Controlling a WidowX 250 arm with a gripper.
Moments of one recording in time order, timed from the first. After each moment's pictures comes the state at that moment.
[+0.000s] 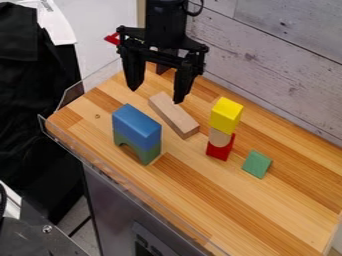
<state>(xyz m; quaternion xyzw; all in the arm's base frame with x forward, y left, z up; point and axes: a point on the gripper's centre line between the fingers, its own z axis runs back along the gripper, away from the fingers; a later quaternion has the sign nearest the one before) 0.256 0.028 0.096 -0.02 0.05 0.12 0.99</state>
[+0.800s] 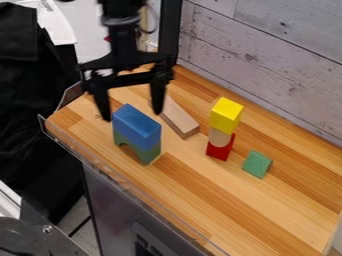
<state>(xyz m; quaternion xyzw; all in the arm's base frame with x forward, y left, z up) 0.221 0.049 0.074 -0.07 0.06 0.43 0.90</state>
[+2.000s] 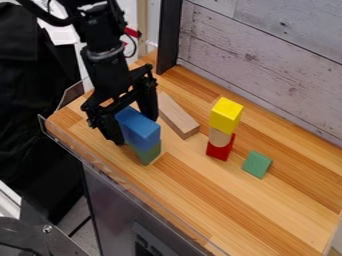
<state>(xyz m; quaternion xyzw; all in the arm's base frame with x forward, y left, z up) 0.230 0.057 0.034 -0.12 0.06 0.66 0.74</state>
